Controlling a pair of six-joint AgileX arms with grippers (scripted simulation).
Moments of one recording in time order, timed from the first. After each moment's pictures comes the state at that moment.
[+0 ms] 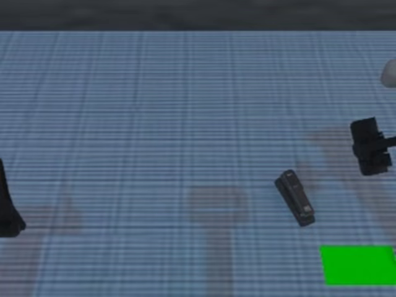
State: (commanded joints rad) left arm 0.00 0.00 0.00 0.00 0.00 0.00; right arm 0.30 1.25 0.96 -0.72 0.00 0.05
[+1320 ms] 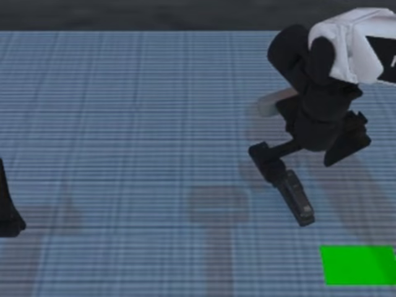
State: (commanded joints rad) left arm 0.00 0.00 0.00 0.00 0.00 0.00; right arm 0.48 2.03 1.49 -1.03 0.00 0.08
